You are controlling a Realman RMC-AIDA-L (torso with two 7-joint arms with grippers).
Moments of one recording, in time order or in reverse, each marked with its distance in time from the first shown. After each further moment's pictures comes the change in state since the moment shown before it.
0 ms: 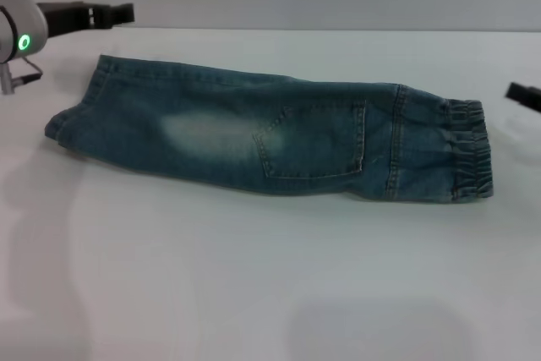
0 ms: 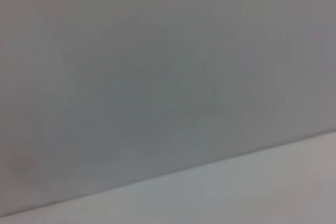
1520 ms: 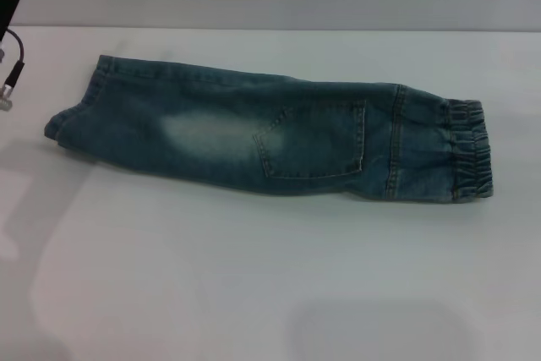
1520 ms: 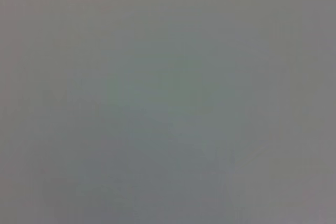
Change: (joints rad) left arm 0.127 -0.014 0.000 -0.497 -1.658 0.720 1.527; right arm -0.050 -0.086 0.105 -0.233 0.110 -0.098 0.151
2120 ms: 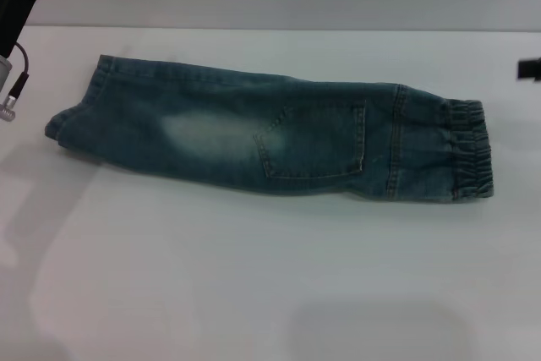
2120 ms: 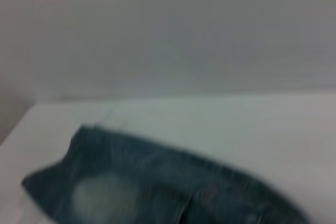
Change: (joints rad) left arm 0.003 0.000 0.015 -0.030 0.005 0.023 0.078; right arm 0.250 -0.080 -0.137 -0.034 -0.523 -0.318 0.369
